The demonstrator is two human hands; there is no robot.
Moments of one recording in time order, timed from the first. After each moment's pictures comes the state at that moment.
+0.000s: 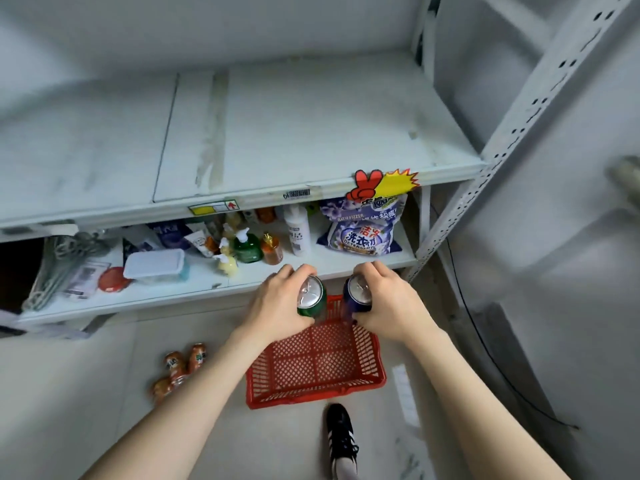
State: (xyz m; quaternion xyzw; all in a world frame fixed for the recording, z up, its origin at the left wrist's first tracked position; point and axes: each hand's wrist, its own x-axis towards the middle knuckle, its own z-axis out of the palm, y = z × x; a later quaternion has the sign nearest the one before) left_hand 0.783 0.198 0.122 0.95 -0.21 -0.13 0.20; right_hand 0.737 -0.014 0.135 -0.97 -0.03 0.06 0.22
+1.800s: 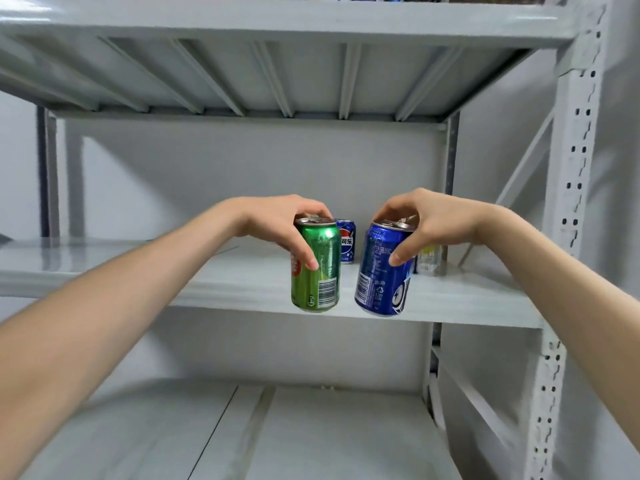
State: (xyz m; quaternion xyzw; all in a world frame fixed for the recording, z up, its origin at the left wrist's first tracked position) left_hand 0.902 0.181 0.739 0.91 -0.34 0.06 0.22; right_hand 0.878 -0.085 0.746 -0.92 -0.29 -0.11 0.22
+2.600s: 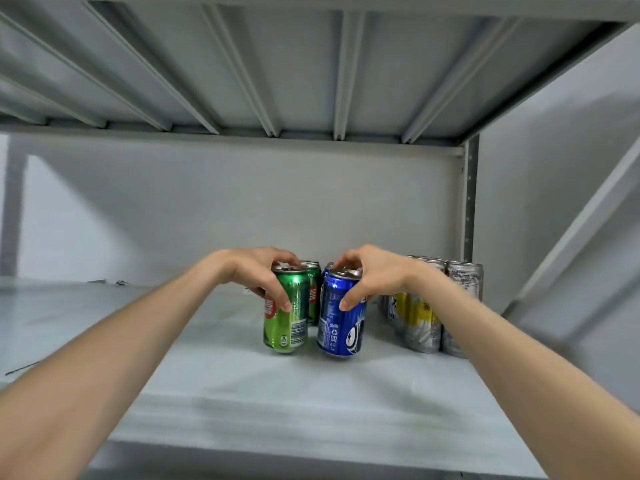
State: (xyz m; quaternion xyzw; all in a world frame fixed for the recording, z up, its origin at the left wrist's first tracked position) left_hand 1.133 0.182 0.745 0.94 -0.23 0.01 0.27; right_hand 1.114 -0.057 0.751 -0.94 -0.27 -0.08 0.21
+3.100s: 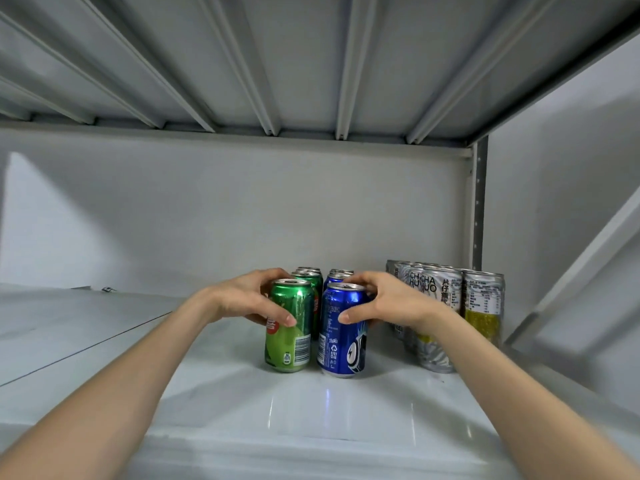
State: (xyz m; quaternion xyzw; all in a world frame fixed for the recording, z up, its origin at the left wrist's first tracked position) left_hand 1.169 0.199 0.706 0.88 -0.23 0.02 0.42; right_hand 1.145 -0.063 0.712 -0.88 -0.22 -0.06 0.42
